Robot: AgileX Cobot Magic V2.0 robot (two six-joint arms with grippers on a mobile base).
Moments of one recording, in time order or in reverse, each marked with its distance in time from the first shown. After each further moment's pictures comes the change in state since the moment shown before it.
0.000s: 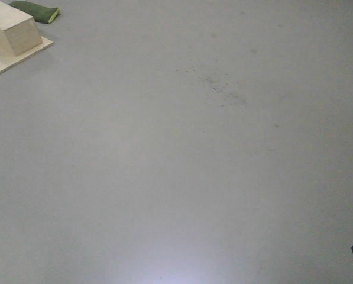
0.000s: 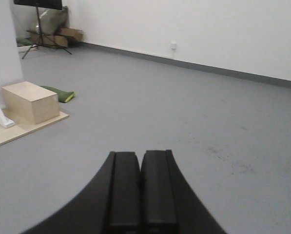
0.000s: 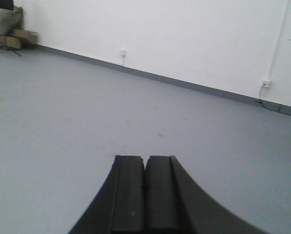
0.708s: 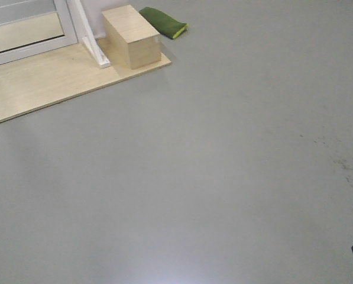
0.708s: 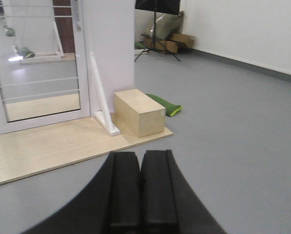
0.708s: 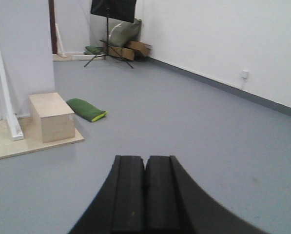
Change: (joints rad) left arm 0.000 0.000 0.000 0.000 0.000 0.000; right arm 0.000 0.000 0.000 0.000 0.000 0.000
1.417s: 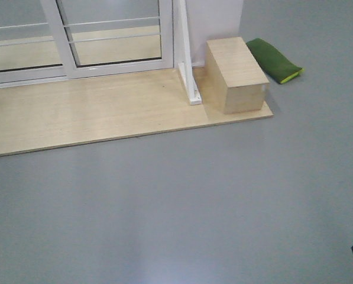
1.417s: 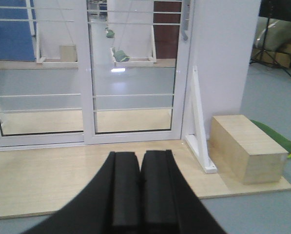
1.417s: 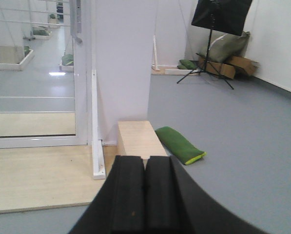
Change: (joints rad) left arm 0.000 0.000 0.000 0.000 0.000 0.000; right arm 0.000 0.000 0.000 0.000 0.000 0.000
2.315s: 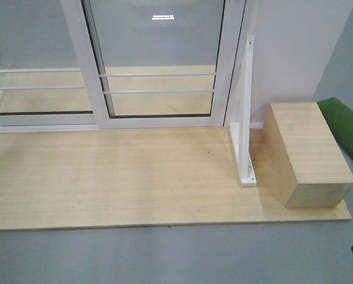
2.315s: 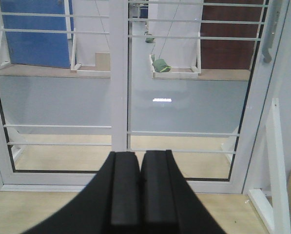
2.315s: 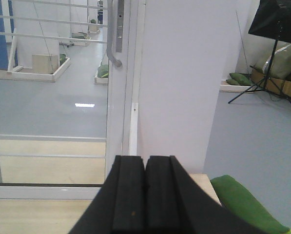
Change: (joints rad) left arm 0.000 0.000 0.000 0.000 0.000 0.000; right arm 0.000 0.000 0.000 0.000 0.000 0.000
